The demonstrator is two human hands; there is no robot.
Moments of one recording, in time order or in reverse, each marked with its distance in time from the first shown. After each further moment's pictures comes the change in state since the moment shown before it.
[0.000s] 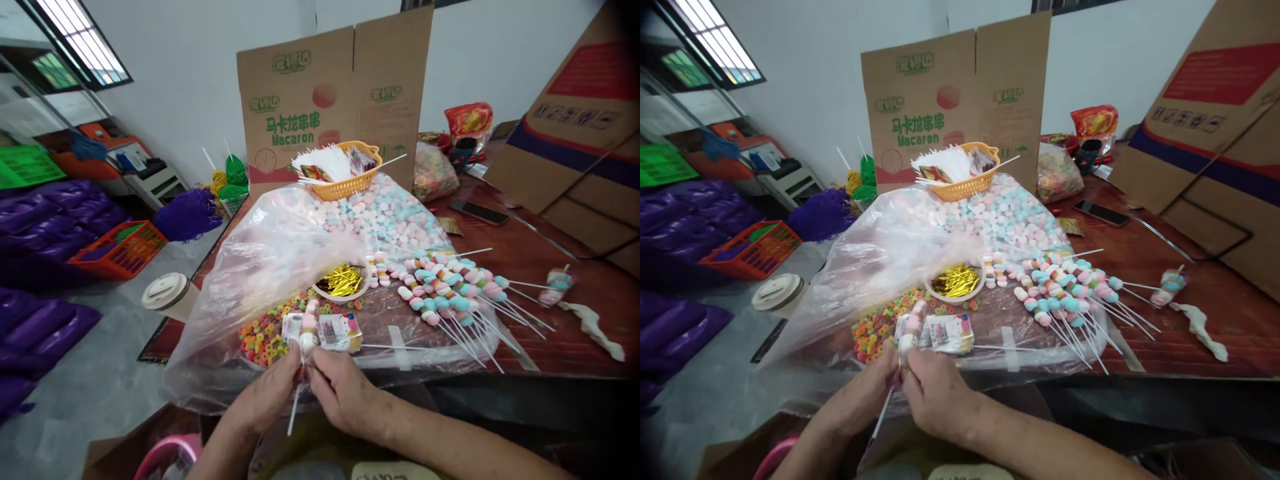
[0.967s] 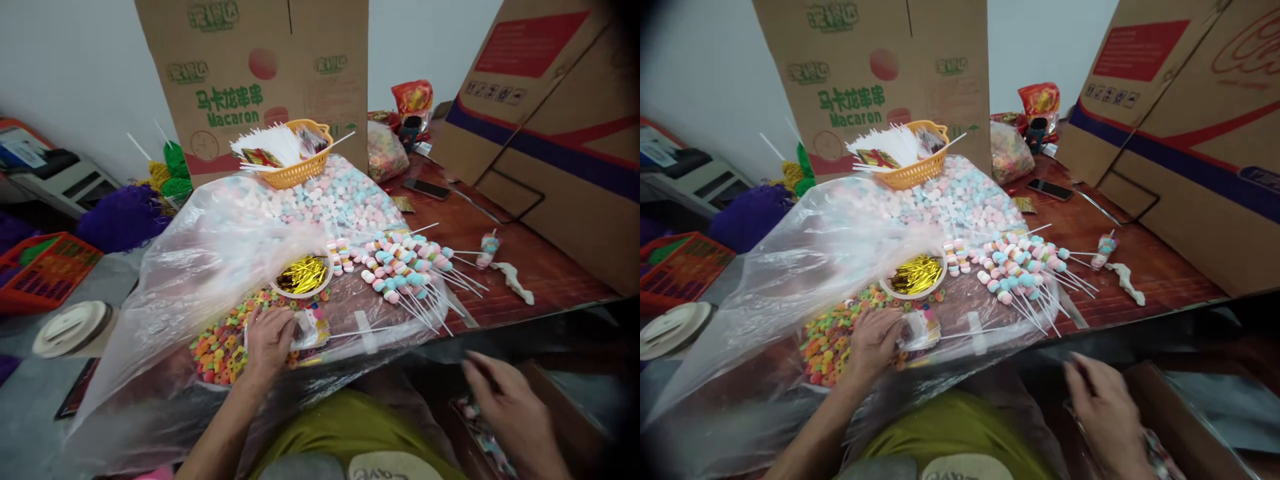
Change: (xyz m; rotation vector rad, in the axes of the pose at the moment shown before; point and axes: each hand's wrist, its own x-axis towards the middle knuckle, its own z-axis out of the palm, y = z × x) left_hand 0.095 -0.036 0.011 1.189 0.292 0.738; right_hand -0.207 0.088 -0.117 -0.787 0.864 0.473
